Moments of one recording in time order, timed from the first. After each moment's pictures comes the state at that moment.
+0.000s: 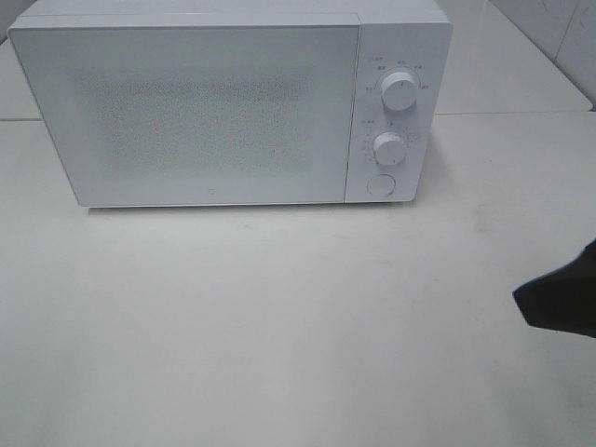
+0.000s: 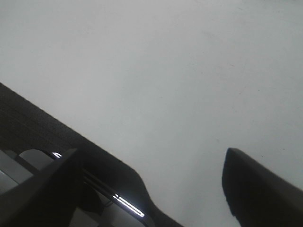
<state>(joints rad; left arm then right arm) -0.03 0.00 -0.52 -0.06 1.08 0.03 0.49 0.78 -0.65 0.14 0.84 -0.05</state>
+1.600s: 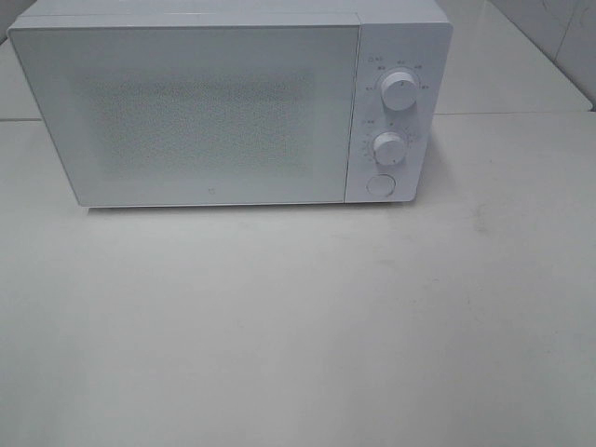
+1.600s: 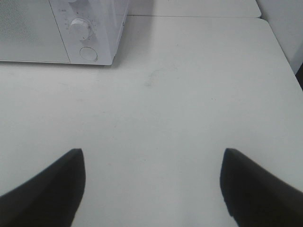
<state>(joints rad) -0.03 0.00 -0.52 -0.06 1.08 0.03 0.10 0.00 -0.50 -0.04 0.99 0.05</state>
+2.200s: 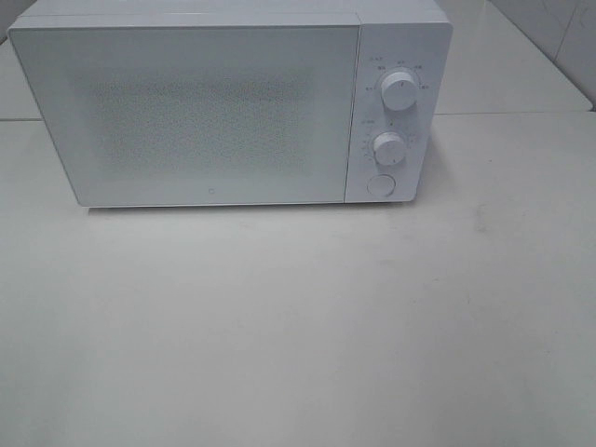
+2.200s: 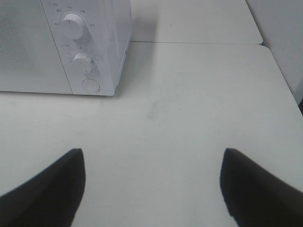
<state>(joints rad) -0.03 0.00 -0.52 -0.06 1.08 0.03 0.10 0.22 -0.53 -0.04 0.76 0.05</state>
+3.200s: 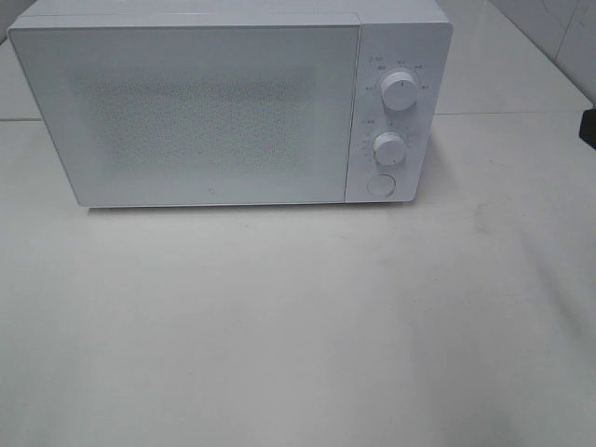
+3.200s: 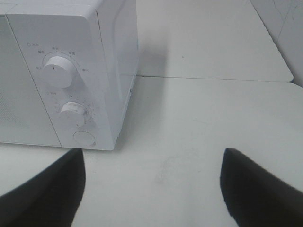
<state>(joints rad) -0.03 0.00 -0.52 -0.06 1.08 0.03 0.10 0.81 -0.38 -0.04 -0.08 0.05</state>
